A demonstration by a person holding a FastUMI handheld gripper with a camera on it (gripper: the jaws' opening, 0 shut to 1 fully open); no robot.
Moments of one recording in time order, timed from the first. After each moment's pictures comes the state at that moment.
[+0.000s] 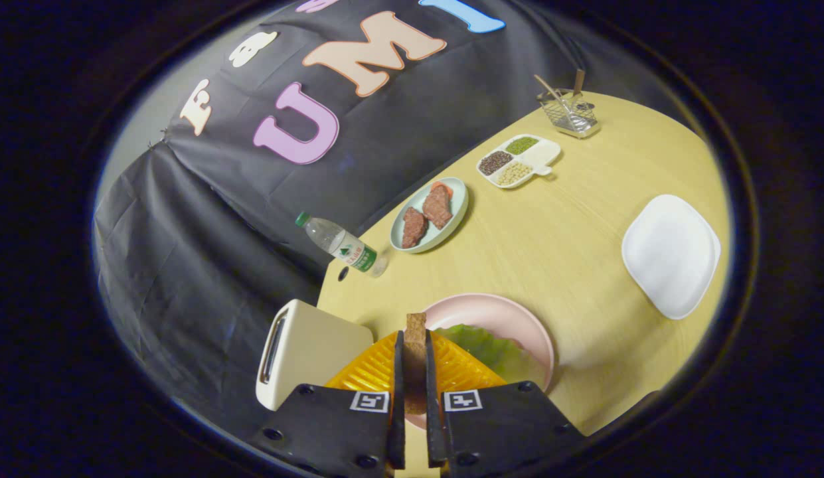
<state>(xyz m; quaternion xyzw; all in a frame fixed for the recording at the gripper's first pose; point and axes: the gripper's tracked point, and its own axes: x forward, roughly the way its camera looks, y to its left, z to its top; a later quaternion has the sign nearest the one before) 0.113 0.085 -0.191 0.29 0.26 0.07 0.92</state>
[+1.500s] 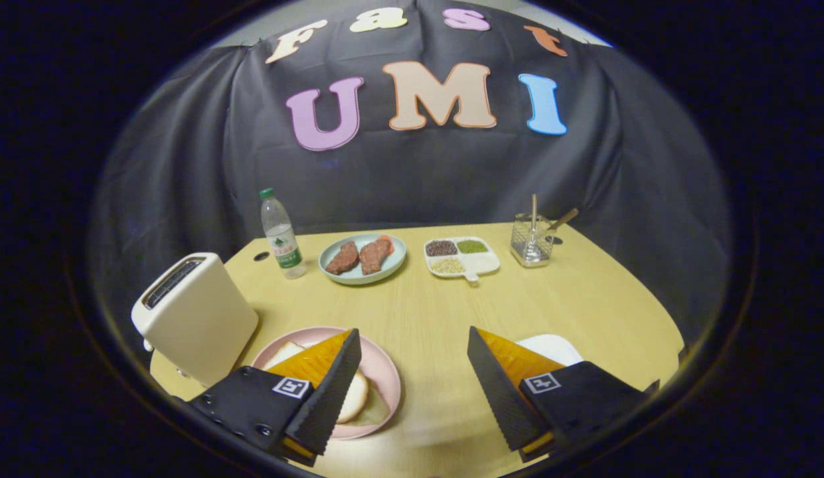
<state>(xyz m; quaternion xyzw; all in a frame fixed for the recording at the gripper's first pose) 0.106 -0.008 -0.125 -0.01 0.11 -0.03 0.99</state>
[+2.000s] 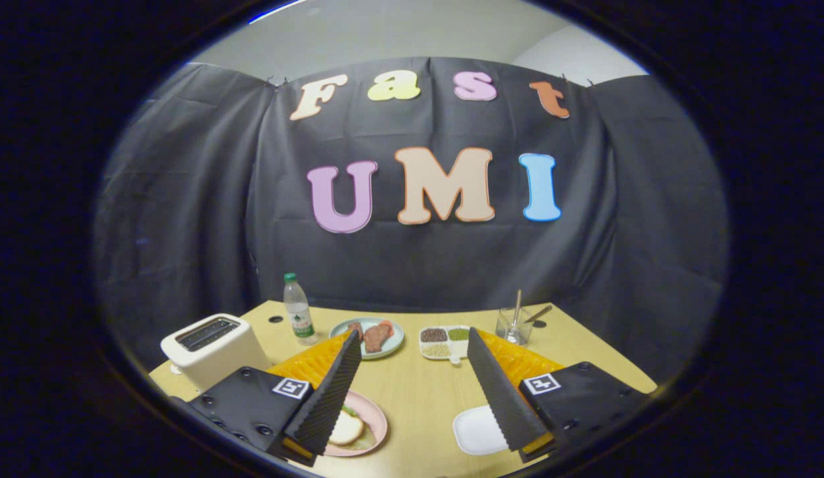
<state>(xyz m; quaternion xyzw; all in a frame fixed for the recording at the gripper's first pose) 0.053 -0.018 0.011 -0.04 -0.06 0.00 1.00</state>
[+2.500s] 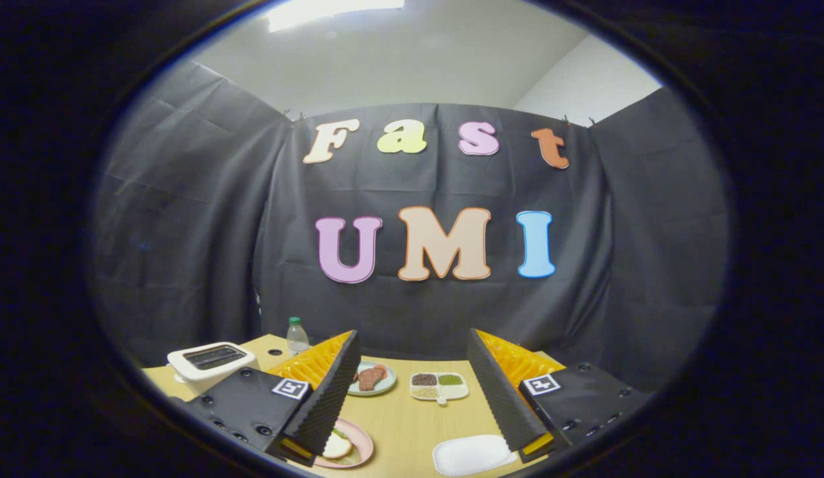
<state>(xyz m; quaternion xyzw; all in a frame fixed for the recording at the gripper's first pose) 0.021 -0.024 0.064 -0.04 -0.15 0.01 0.99</state>
